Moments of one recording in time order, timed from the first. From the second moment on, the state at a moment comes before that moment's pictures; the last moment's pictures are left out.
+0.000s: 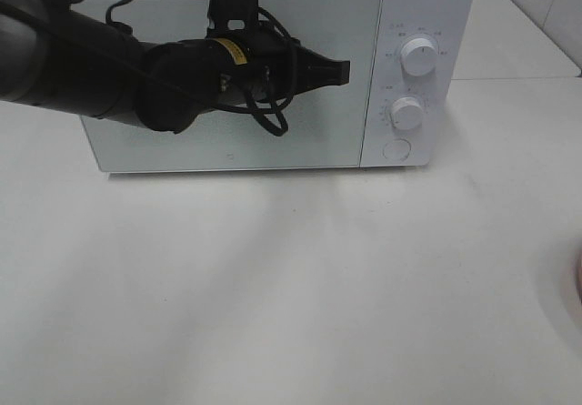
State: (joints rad) left arm -0.72 1.98 -1.20 -0.22 -0.36 -0.02; right arm 0.07 0.00 -0.49 -0.06 0.97 0.16
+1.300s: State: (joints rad) left arm -0.73 1.65 -1.10 -0.19 0.94 0.02; right arm 0.07 0.00 -0.49 -0.06 0.97 0.16
